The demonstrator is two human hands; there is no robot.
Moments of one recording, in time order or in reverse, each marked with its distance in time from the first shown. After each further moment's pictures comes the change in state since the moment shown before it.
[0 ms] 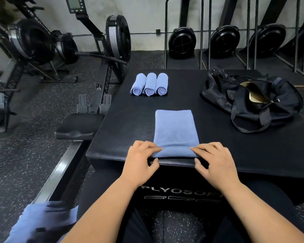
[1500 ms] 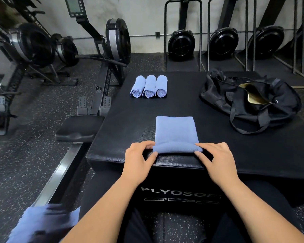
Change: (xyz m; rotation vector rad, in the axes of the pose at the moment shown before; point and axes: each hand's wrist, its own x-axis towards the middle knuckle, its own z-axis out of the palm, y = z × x) left_hand 0.006 0.000 0.000 -0.216 0.060 -0.278; right_hand 0.013 -0.003 -0.009 0.171 -0.057 0.349
